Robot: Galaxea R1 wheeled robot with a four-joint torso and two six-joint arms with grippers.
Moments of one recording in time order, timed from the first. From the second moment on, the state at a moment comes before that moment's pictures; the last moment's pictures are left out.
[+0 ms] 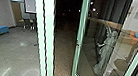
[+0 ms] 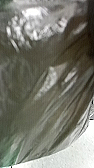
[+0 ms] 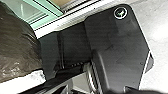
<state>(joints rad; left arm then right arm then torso) 1.43 3.03 -2.77 -0.44 -0.02 0.37 -1.52 3.05 -2.69 -0.08 0.08 0.23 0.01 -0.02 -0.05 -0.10</state>
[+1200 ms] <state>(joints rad) 1.44 3.03 -2.77 -0.44 -0.01 0.37 -1.53 3.05 -2.69 -0.08 0.08 0.23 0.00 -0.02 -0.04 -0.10</state>
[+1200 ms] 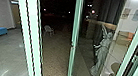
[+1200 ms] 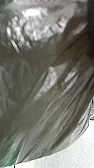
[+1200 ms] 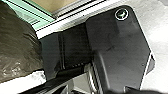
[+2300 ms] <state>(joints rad) 1.44 3.03 -2.77 -0.44 -0.01 0.37 -1.53 3.05 -2.69 -0.08 0.07 0.23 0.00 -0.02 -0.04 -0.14</state>
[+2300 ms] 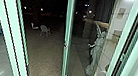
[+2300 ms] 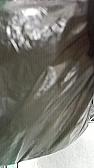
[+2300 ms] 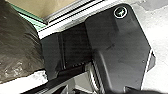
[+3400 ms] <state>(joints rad) 1.44 3.03 -2.77 -0.44 -0.01 0.37 -1.53 3.05 -2.70 -0.08 0.08 0.23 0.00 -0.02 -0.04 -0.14</state>
